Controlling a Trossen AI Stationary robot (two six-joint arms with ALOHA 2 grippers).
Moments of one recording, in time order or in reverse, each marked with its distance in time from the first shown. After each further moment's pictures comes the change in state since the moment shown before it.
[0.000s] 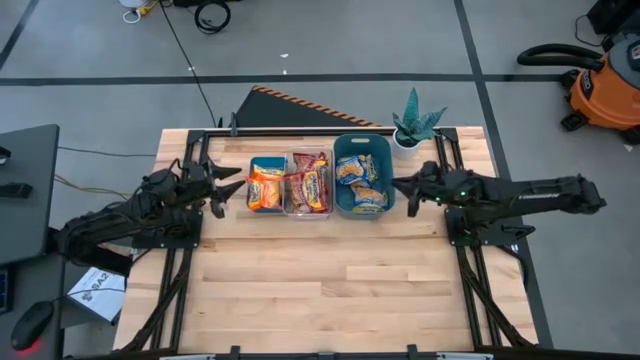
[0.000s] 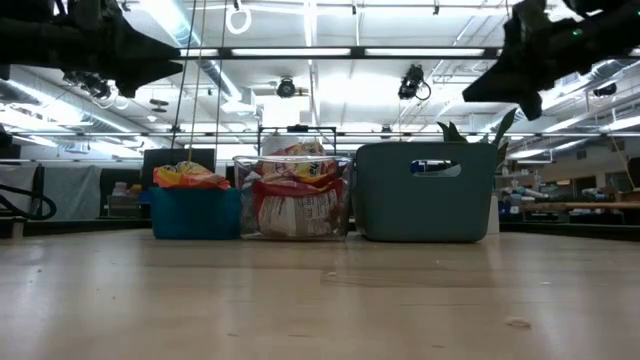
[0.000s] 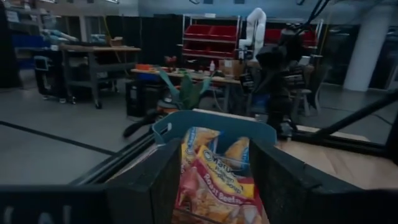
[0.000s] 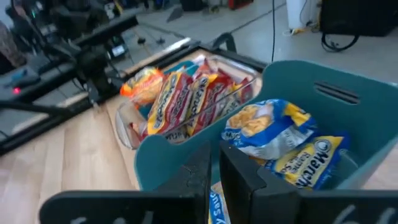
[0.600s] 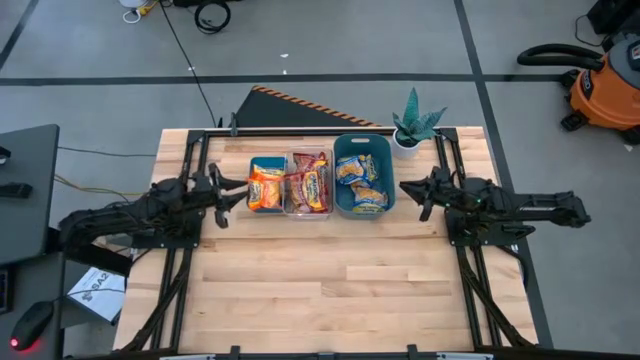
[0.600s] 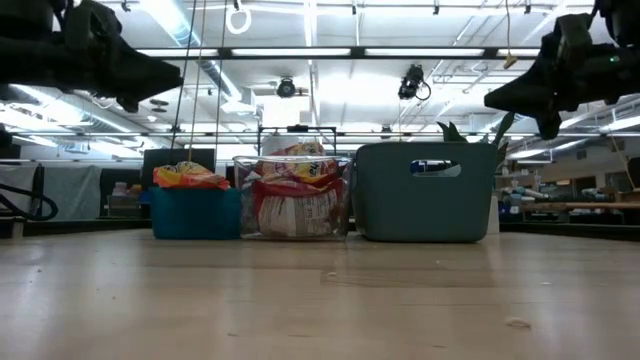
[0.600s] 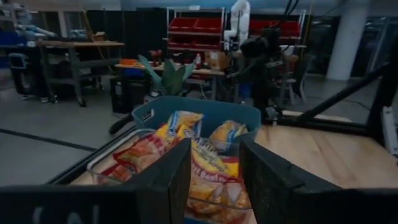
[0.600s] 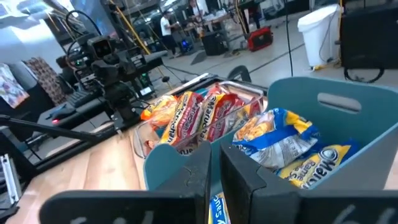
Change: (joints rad) left arm -0.132 -0.011 -0.112 0.085 -0.069 0.024; right arm -0.024 -0.404 -0.263 0.093 -0.045 -0.047
